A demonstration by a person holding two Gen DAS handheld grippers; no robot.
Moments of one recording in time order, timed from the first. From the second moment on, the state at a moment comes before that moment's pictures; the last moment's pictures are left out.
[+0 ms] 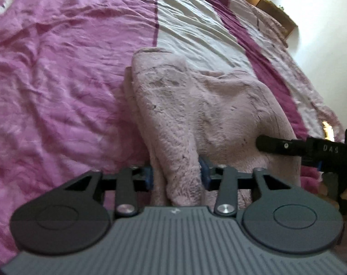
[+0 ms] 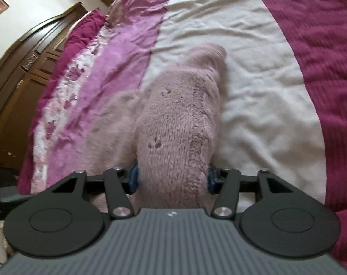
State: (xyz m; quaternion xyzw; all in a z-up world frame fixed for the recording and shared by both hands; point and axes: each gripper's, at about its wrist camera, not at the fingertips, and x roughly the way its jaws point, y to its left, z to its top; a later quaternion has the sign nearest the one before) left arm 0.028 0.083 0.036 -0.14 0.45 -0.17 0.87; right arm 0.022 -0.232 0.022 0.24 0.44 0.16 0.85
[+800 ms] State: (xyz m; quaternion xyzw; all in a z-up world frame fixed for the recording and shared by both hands) left arm -0.034 0.059 0.061 -0.07 0.46 -0.08 0.88; right arm -0.074 -0.221 0.055 0.20 0.36 0.12 0.90
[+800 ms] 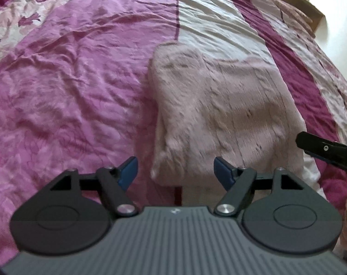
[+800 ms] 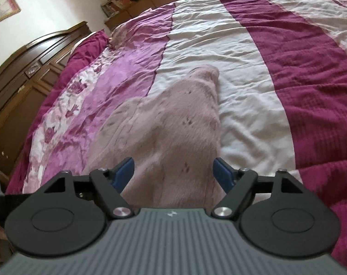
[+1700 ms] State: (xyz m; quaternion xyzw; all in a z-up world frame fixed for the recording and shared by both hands) left arm -0.068 0.032 0.039 -0.03 0.48 -0.03 0.87; right arm -0.103 -0.192 0.022 0.14 0.42 0.10 0.89
